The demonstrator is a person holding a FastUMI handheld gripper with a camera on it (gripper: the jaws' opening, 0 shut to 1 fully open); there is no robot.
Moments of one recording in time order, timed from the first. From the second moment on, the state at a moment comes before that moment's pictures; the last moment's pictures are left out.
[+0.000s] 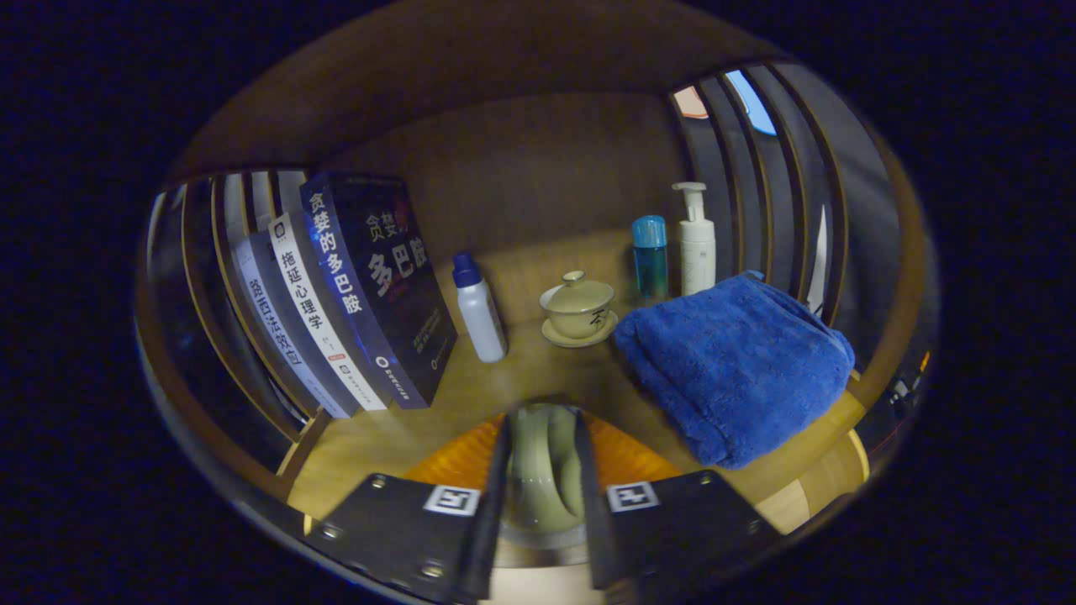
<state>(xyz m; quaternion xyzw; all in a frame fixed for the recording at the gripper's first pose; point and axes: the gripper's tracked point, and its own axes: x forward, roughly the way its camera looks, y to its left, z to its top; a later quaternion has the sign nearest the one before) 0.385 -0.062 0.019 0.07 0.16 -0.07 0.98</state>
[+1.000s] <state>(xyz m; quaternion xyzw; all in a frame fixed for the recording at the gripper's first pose) 0.174 -0.017 0.013 0.03 0.13 -0.02 0.99</state>
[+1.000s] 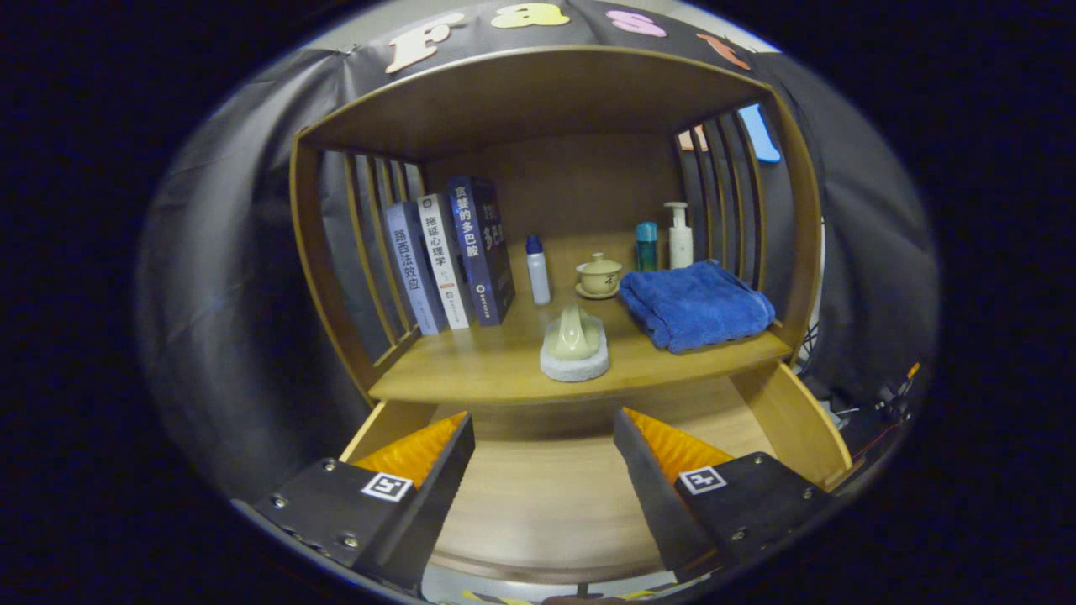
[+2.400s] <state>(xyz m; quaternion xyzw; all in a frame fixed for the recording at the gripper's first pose) 0.059 -0.025 -0.138 -0.01 0.07 -0.02 1.00</state>
